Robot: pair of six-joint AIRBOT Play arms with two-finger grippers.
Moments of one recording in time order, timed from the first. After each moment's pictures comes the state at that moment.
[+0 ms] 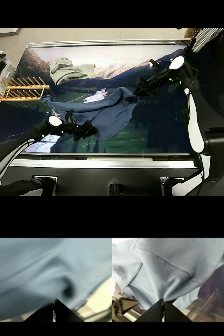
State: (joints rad) left arm -0.32 -1.38 0.73 0.61 -0.82 -1.65; right arm 0.07 -1.80 1.81 -0.91 1.47 1.63
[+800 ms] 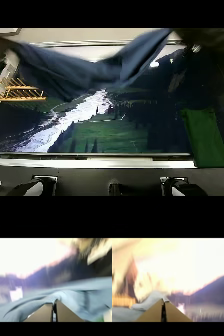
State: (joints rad) left arm 0.23 -1.07 1.81 0.77 -1.24 -1.59; right arm 0.07 -1.10 1.81 -1.13 0.98 1.76
